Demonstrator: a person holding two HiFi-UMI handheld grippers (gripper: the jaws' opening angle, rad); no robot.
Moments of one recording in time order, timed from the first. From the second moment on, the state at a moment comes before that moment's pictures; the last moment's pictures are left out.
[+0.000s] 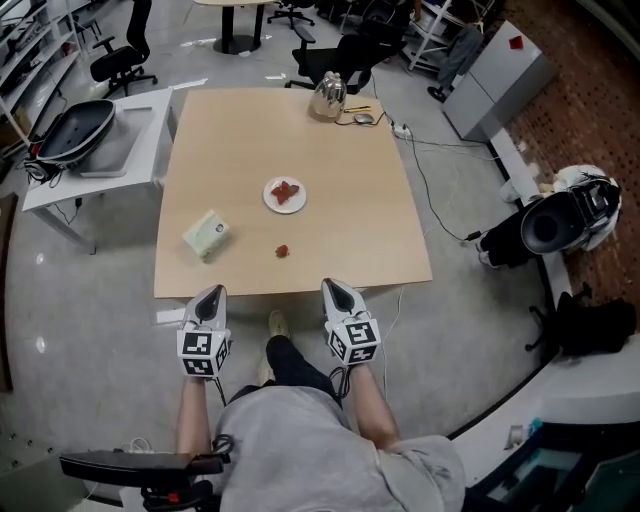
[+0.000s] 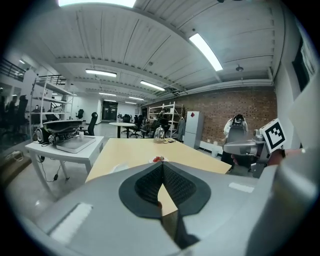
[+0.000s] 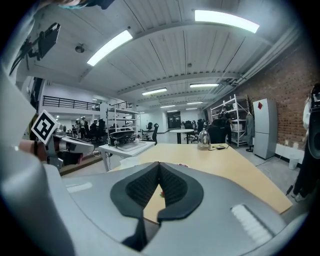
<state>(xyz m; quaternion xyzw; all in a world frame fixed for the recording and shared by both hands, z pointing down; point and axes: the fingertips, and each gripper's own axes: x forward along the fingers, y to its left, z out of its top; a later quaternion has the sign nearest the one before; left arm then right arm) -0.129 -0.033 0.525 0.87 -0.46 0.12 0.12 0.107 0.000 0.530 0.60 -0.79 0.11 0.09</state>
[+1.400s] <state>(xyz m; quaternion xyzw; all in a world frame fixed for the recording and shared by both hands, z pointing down) -0.114 -0.105 0.607 0.84 -0.47 0.20 0.20 0.106 -0.118 0.621 0.54 -0.81 0.18 0.15</state>
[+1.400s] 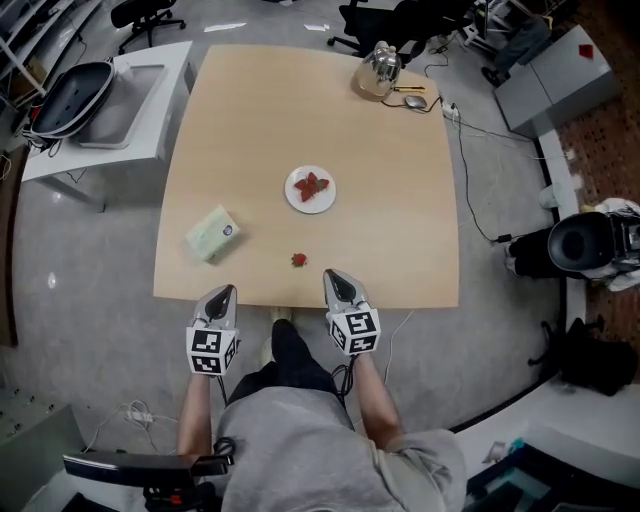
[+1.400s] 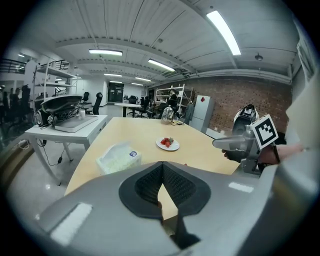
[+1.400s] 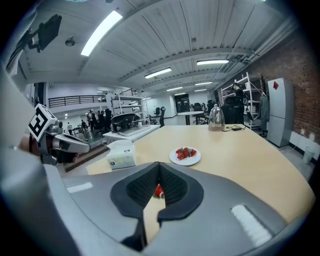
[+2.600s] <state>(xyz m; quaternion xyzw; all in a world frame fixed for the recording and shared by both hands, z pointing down) -0.121 -0.108 0.658 0.80 -0.49 0.22 0.27 0.084 -0.149 0.713 0.47 -0.82 0.23 0.23</state>
